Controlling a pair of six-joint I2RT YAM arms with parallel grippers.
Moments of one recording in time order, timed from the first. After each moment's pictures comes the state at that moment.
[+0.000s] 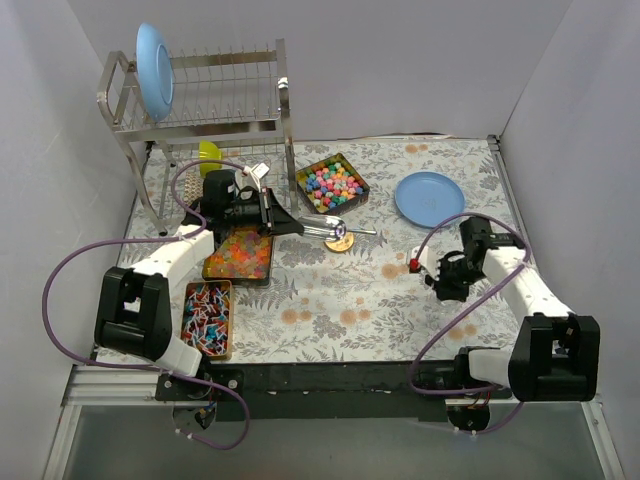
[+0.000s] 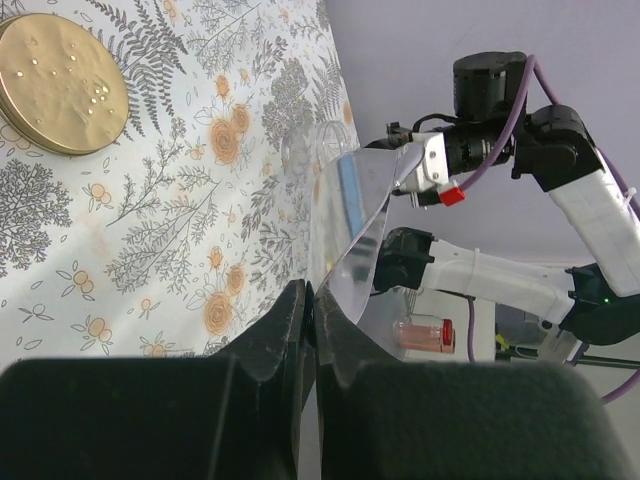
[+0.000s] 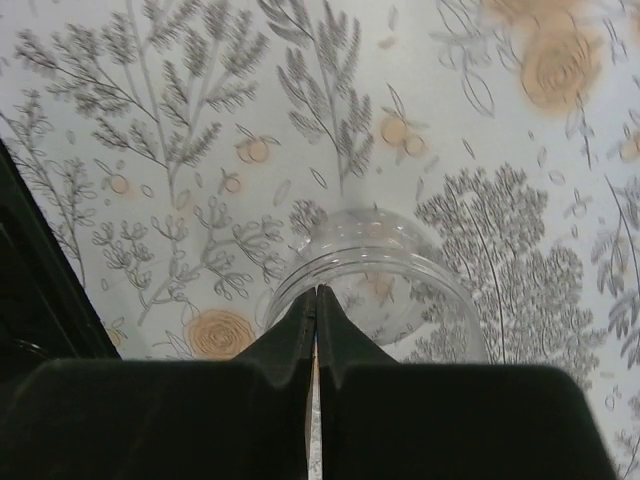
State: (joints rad) left arm -0.24 1.50 0.95 0.05 1.00 -0.75; right arm 0.03 1.24 0.78 -1.02 -0.46 -1.29
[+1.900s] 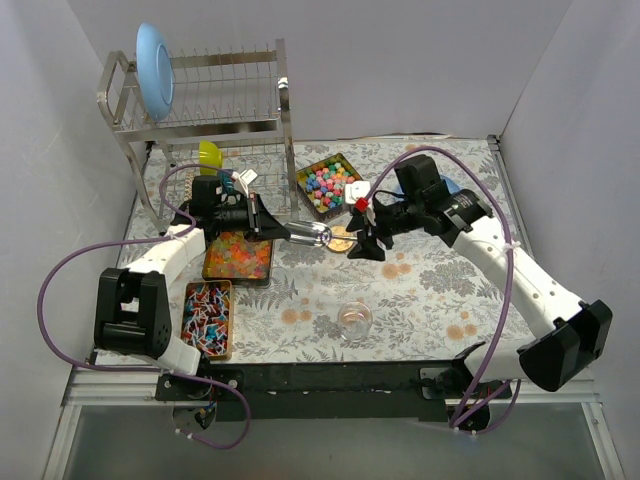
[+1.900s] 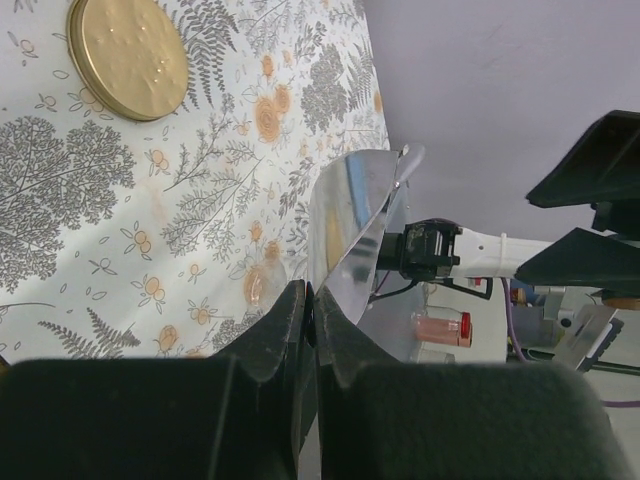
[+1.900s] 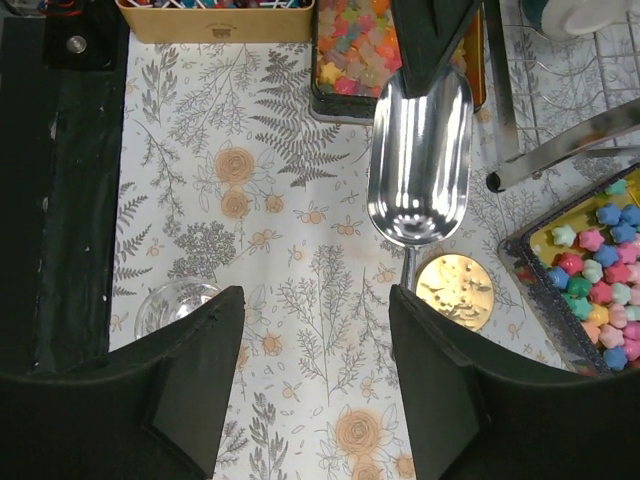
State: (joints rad) left arm -0.15 1.50 0.94 -0.10 1.04 -0.58; right arm 0.60 1.33 1.36 -0.80 -0.78 -0.71
